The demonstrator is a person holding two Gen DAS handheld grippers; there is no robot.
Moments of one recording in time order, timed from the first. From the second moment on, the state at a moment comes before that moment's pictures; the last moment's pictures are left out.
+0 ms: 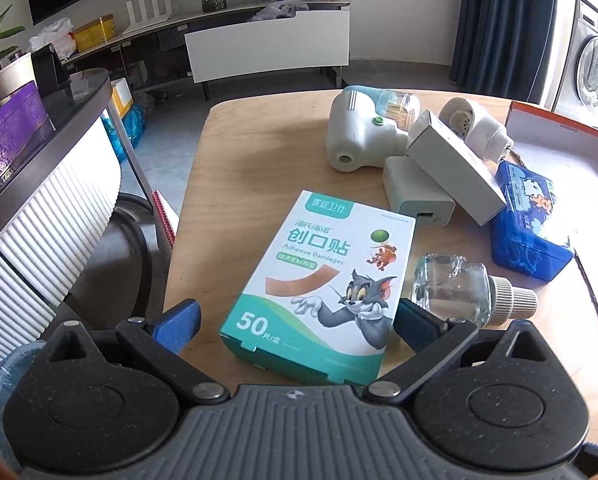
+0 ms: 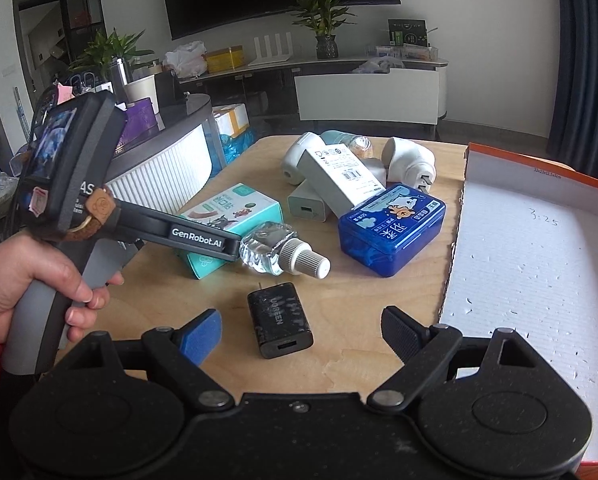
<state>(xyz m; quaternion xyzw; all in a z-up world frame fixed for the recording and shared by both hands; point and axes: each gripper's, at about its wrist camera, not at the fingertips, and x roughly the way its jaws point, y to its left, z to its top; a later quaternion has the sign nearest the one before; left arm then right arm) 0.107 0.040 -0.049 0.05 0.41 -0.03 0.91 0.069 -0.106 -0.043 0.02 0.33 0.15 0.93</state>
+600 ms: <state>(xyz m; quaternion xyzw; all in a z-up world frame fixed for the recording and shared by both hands) 0.118 0.033 -0.055 0.04 0.38 -0.06 0.92 0.087 -0.080 -0.071 -0.03 0.34 0.18 0.92</state>
